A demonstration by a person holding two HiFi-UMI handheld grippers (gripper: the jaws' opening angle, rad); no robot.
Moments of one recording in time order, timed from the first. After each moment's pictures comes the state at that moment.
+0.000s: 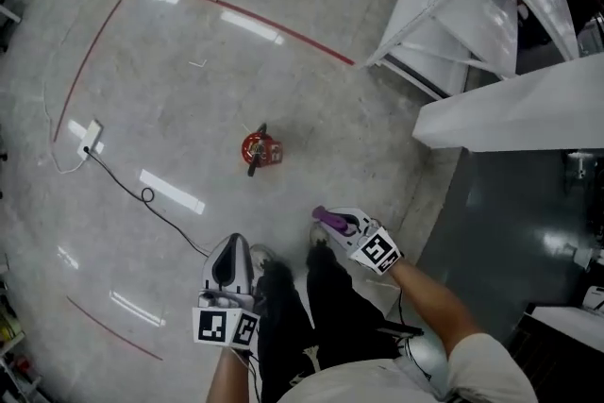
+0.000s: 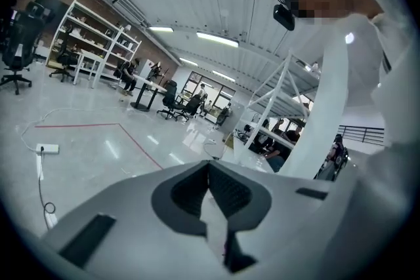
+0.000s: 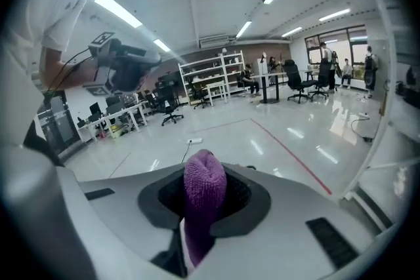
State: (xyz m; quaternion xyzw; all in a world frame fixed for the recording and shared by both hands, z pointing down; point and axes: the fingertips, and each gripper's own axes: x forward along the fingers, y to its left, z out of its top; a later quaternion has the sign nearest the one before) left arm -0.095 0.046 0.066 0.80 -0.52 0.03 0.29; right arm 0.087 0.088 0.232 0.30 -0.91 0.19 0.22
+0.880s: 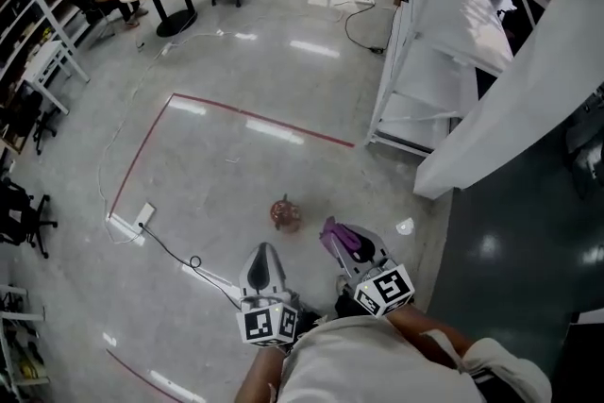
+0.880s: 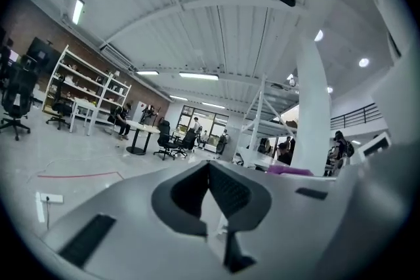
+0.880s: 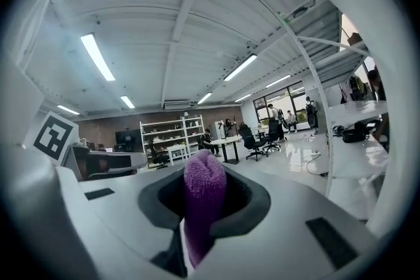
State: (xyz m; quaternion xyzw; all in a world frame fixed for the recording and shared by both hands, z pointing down) left arm -0.049 0.115 -0.171 0.81 -0.57 -0.03 0.13; right arm 0.102 0.123 -0.168 0.53 -0.84 0.10 -0.01
